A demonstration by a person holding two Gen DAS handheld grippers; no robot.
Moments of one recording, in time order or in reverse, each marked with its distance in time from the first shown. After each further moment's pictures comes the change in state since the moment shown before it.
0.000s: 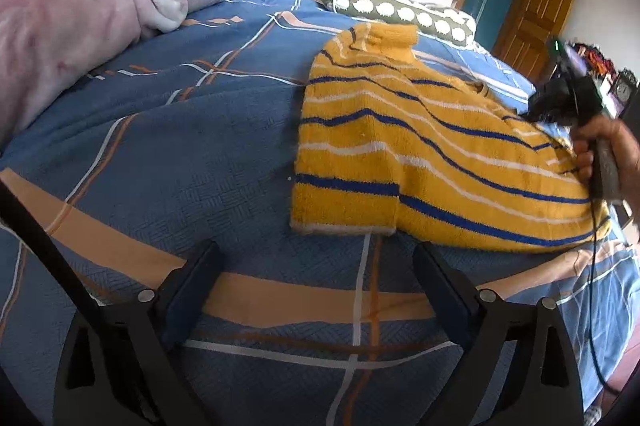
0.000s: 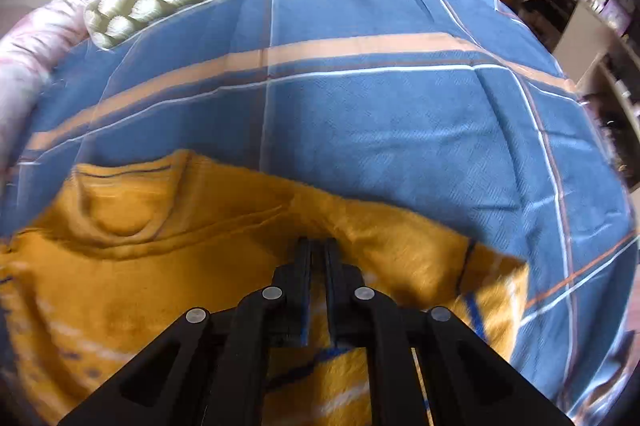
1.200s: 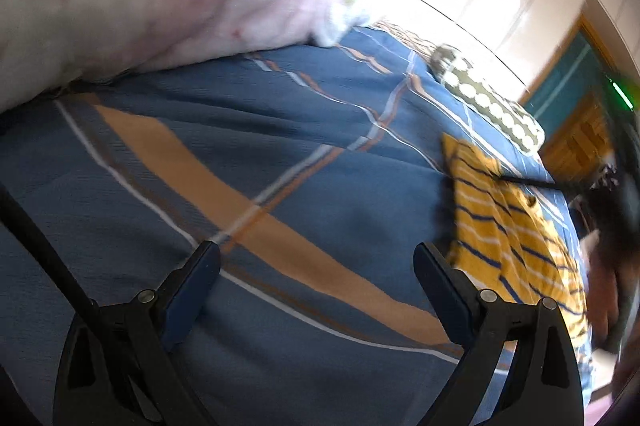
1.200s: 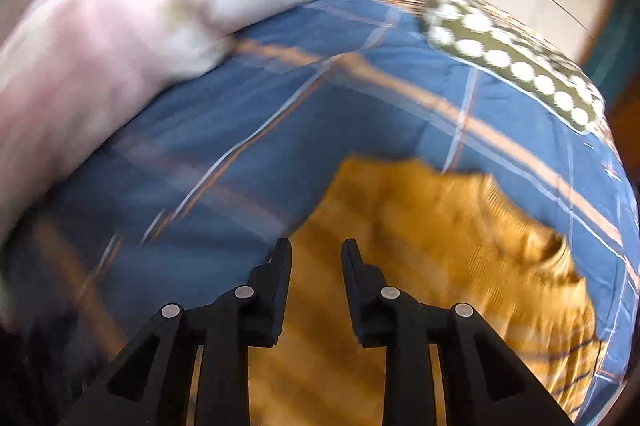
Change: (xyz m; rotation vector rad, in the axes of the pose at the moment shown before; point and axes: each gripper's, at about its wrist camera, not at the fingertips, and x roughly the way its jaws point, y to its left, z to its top) left arm -0.058 0.131 0.004 -0.423 -0.090 0.062; right arm -0.139 0.260 -0.118 -0.667 -0.064 0.370
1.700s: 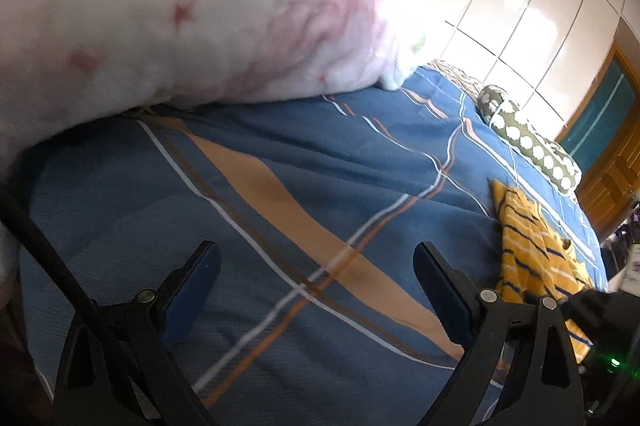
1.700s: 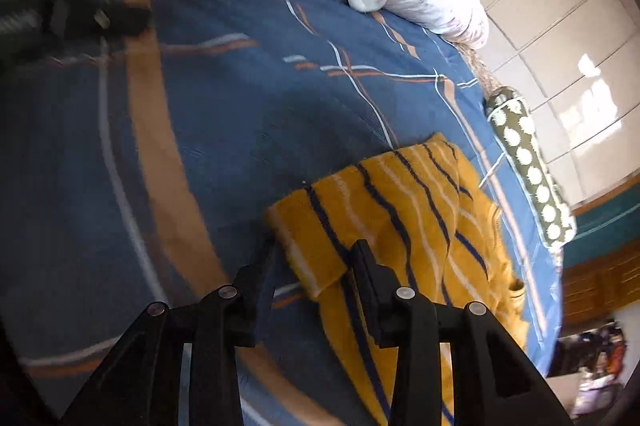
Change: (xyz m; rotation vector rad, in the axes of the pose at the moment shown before) left arm -0.025 0.036 0.009 -0.065 -0.123 0.145; right arm 0.024 0.085 -0.085 -0.502 -0.013 -0.237
